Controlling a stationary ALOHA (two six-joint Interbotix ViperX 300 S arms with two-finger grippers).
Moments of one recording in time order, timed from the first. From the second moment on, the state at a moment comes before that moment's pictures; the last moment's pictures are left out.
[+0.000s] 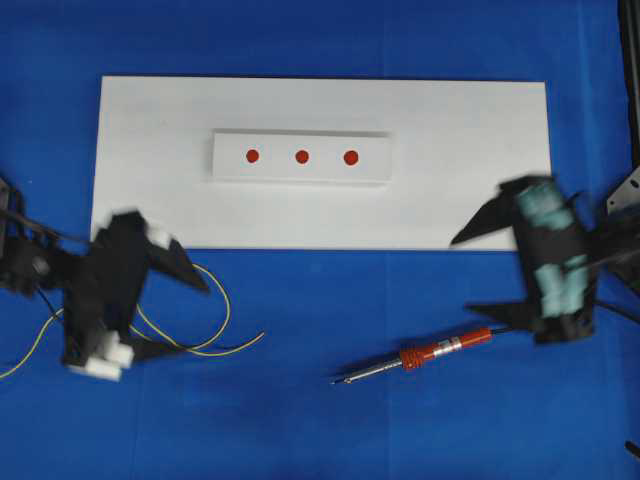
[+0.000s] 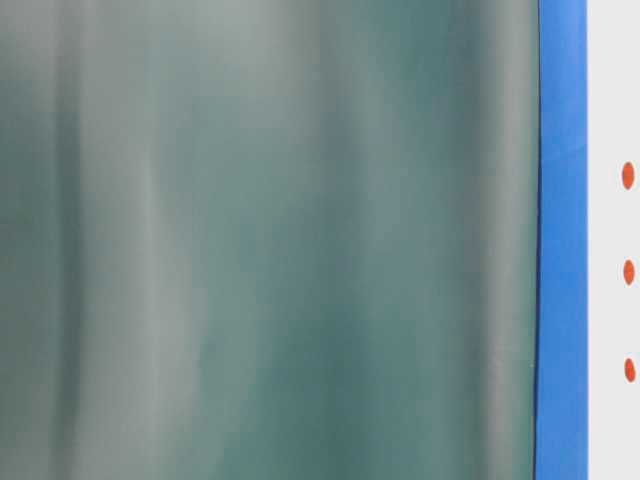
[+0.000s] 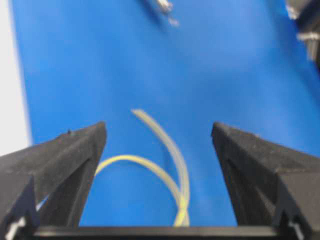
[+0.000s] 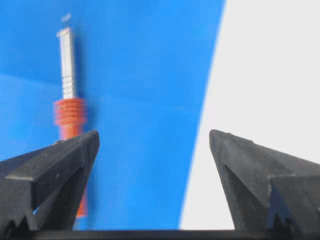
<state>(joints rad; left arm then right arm) -0.29 -0.40 0.92 0.00 -0.01 -0.13 0.27 -0.59 0.87 -0.27 0.46 0.42</state>
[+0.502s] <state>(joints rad) -0.11 -0.77 1.19 0.00 -0.11 -0.07 0.07 -1.04 1.08 -0.41 0.52 0.43</state>
